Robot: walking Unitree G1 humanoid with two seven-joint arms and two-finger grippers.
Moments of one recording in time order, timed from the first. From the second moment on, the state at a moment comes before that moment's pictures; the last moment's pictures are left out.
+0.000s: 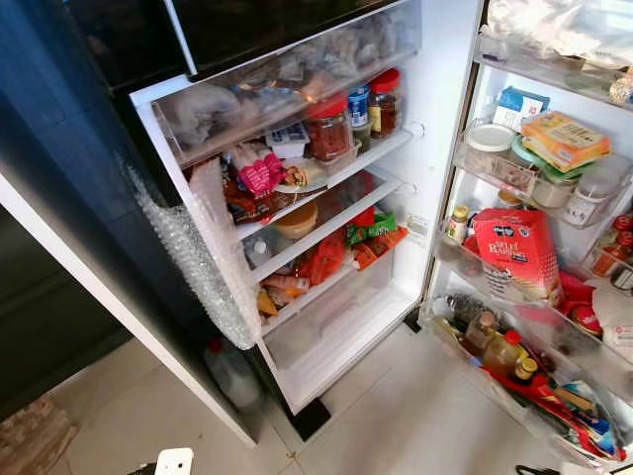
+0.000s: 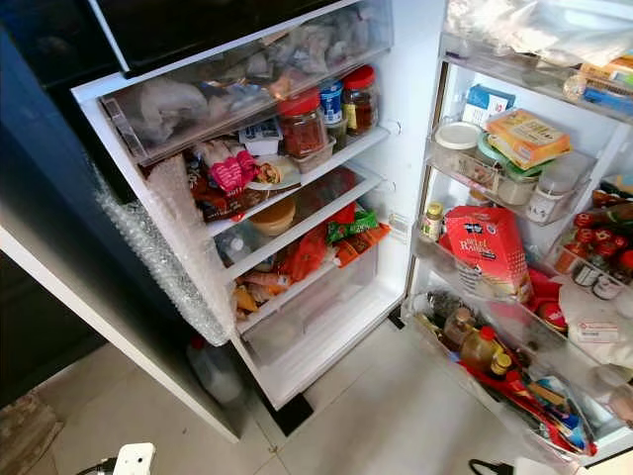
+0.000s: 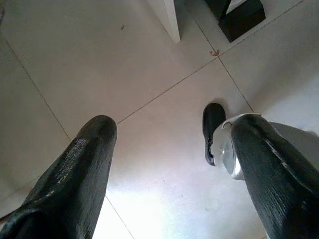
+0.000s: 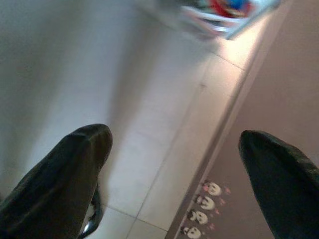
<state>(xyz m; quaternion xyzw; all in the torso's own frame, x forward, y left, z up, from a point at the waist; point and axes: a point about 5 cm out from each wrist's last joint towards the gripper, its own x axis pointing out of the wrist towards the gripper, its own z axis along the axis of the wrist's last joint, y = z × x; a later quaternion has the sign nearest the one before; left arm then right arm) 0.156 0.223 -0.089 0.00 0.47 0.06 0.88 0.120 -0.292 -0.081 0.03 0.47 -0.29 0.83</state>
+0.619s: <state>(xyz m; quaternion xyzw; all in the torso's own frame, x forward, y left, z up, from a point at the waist) 0.157 0.223 -0.089 0.00 0.47 0.06 0.88 0.073 -0.339 -0.061 -0.01 0.37 -0.57 0.74</state>
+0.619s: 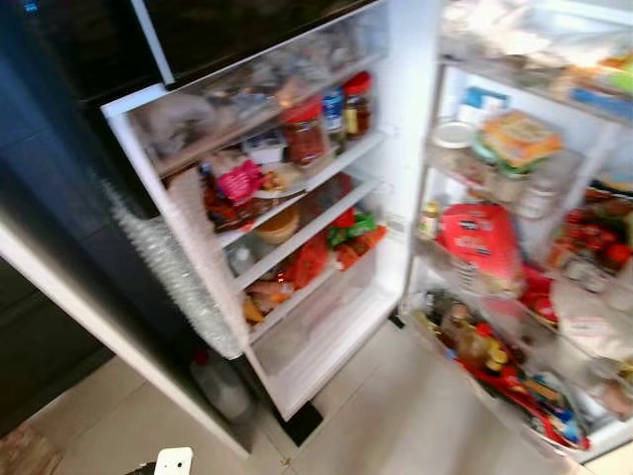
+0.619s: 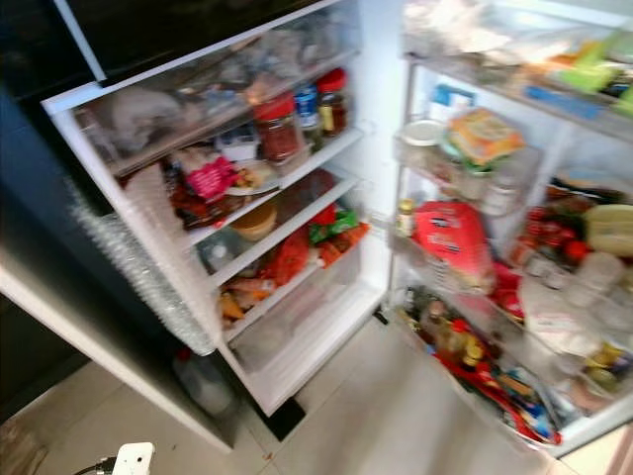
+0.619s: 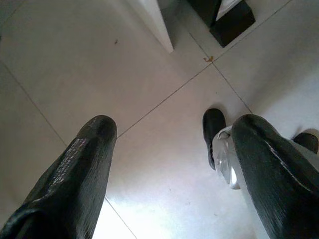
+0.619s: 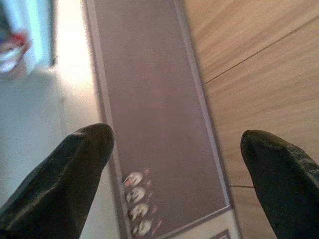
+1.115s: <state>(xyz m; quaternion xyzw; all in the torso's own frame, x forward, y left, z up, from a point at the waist) 0.157 0.223 -0.089 0.00 0.47 0.06 0.88 0.089 -0.356 -0.040 -0.04 0.30 -0.62 0.73</state>
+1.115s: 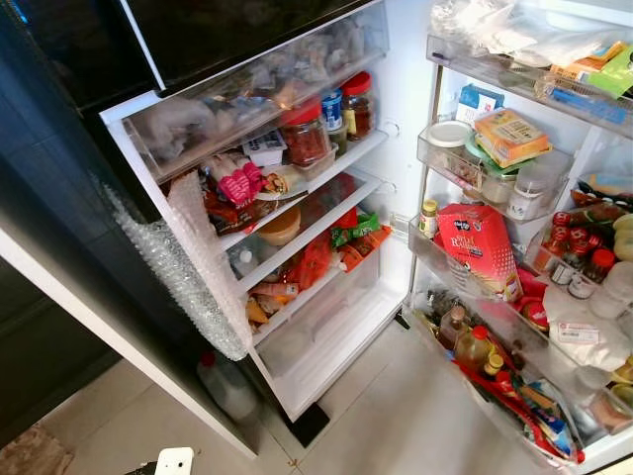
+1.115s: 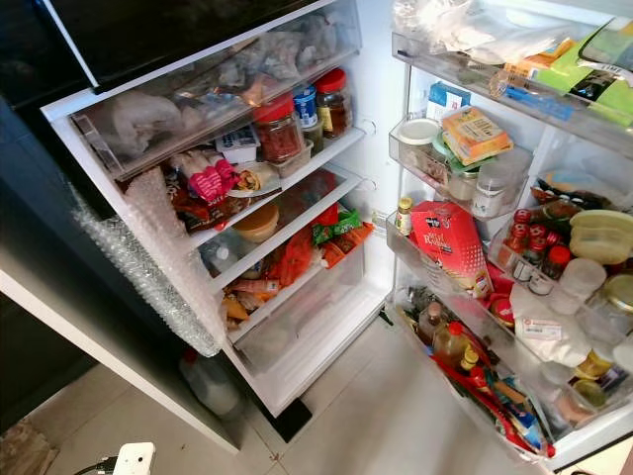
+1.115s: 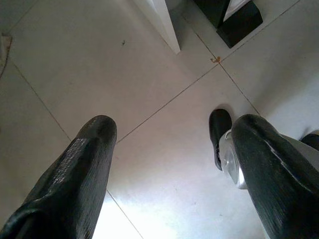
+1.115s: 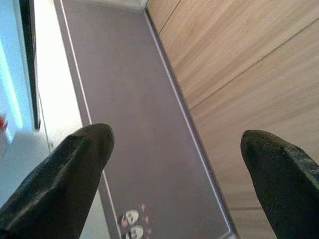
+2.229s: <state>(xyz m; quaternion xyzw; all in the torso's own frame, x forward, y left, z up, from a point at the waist) 0.157 0.223 -0.089 0.00 0.47 0.06 0.88 0.054 -0.406 -0.009 -0.03 0.24 -0.68 0.69</state>
